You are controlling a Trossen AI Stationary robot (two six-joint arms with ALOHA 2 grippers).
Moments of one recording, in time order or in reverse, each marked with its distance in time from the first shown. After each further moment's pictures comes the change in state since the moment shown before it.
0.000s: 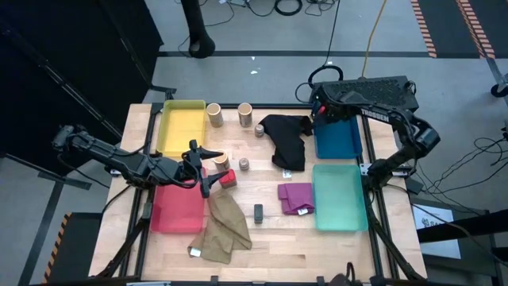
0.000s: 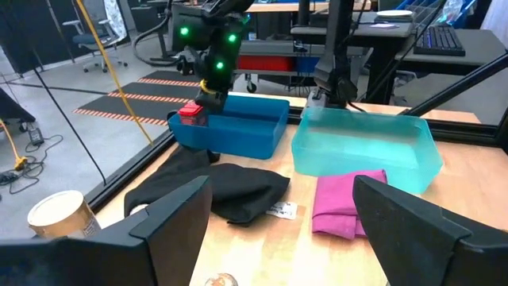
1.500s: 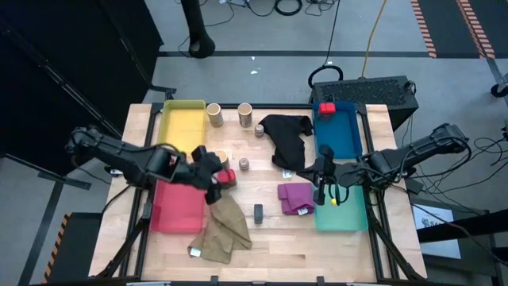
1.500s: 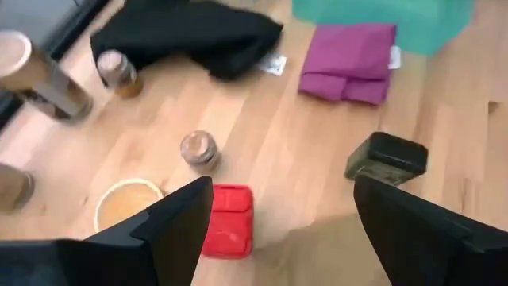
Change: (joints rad) left arm 0.055 0.307 0.559 -0.954 0.237 -0.416; right arm 1.184 -0.484 -0.163 0.434 0.177 -0.102
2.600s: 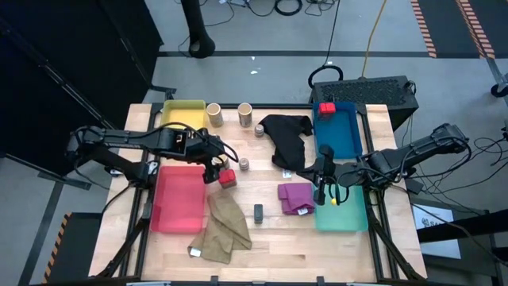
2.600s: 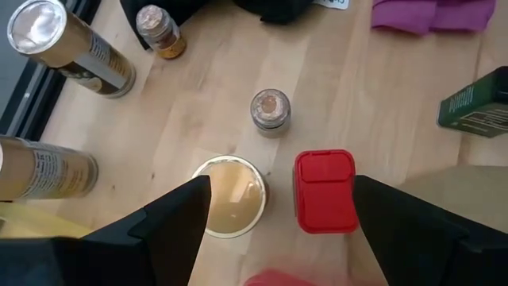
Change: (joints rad) left arm 0.266 0.002 -0.035 -0.072 0.156 0.319; right arm 0.000 -0.002 0.000 -0.003 -0.001 0.000
